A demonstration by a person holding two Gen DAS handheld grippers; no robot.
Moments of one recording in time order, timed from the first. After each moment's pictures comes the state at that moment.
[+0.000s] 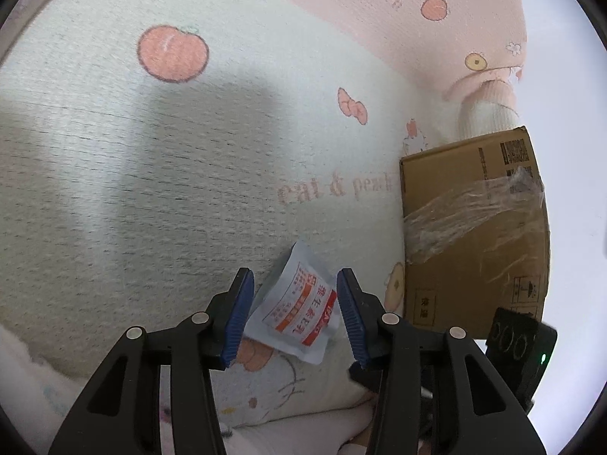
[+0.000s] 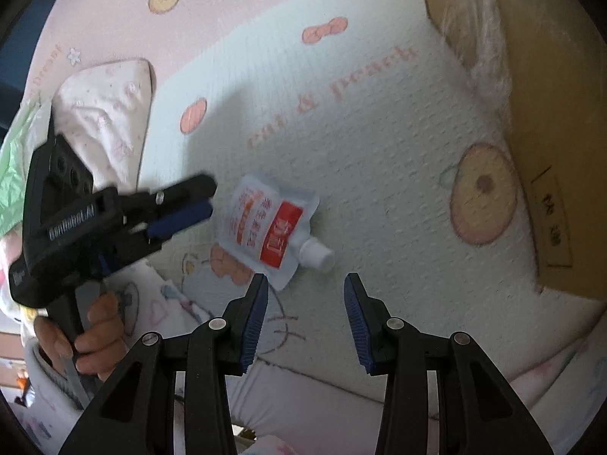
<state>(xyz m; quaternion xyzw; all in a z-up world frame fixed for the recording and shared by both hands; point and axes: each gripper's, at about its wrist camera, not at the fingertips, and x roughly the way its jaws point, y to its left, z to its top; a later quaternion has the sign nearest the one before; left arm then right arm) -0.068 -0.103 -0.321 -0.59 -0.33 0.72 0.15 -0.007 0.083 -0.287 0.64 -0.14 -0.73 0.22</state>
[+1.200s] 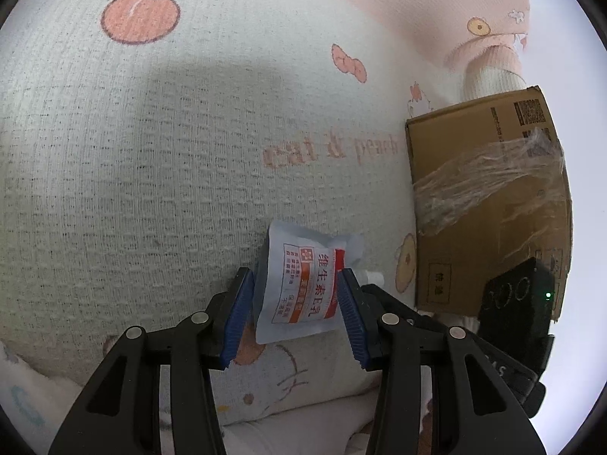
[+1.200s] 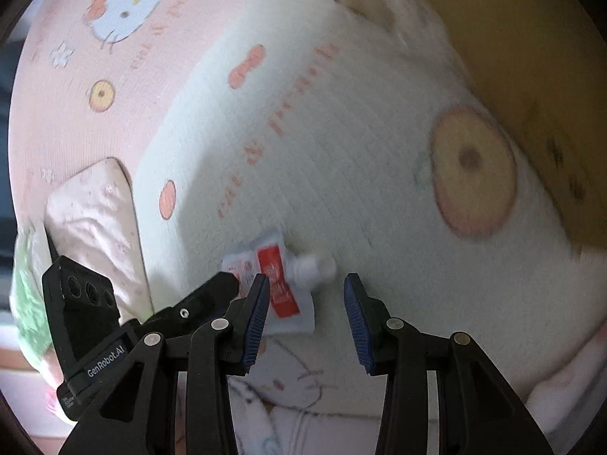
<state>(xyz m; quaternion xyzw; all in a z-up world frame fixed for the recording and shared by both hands) -0.066 -0.079 -0.331 -0.62 -0.29 0.71 0.17 -0.023 0.100 -0.316 0.62 -0.33 -0.70 0.12</state>
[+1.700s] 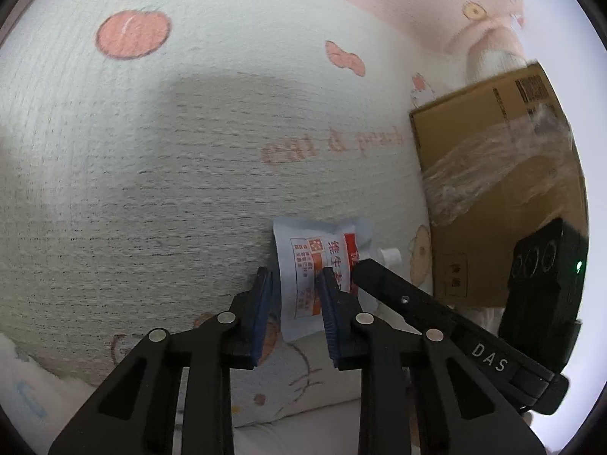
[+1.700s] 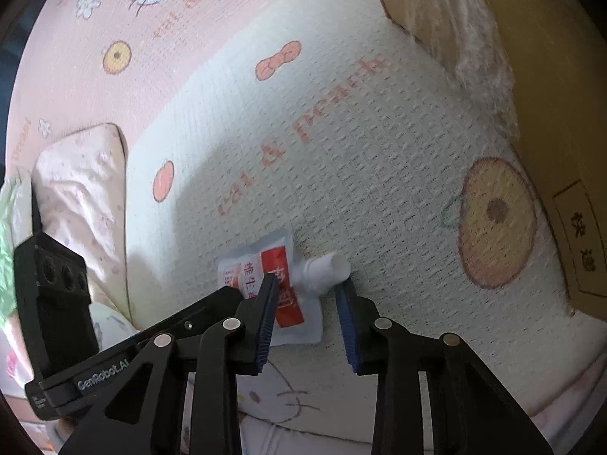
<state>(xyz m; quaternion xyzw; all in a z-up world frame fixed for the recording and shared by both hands) -0.061 -0.067 -0.320 -0.62 -0.23 0.73 0.16 -0.036 0.084 -0.309 0.61 -0.23 -0.75 0.15</state>
